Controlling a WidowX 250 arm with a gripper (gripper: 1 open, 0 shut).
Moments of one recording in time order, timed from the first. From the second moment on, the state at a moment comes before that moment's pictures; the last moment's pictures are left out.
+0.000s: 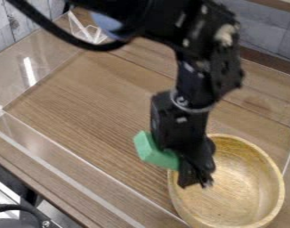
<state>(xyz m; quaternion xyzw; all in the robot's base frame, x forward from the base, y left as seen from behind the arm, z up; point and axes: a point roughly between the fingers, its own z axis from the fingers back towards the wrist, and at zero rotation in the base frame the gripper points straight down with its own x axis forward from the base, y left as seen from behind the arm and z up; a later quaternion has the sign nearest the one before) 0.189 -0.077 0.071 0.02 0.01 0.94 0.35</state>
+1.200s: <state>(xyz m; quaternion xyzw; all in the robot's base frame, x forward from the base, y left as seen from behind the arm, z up) 0.205 -0.077 0.087 0.02 0.00 0.97 0.22</state>
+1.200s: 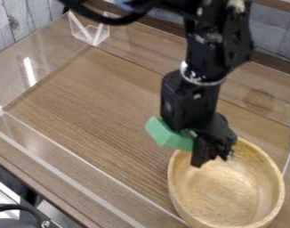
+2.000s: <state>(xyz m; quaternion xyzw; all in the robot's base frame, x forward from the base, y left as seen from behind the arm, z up) 0.227 -0.025 0.109 0.03 0.00 1.00 0.09</state>
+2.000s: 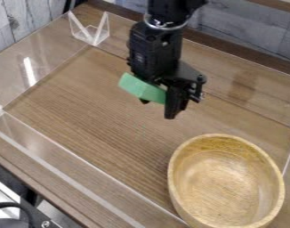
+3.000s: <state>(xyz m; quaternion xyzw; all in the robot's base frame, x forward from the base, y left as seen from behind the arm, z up) 0.227 -0.026 0.109 0.03 0.00 1.00 0.09</state>
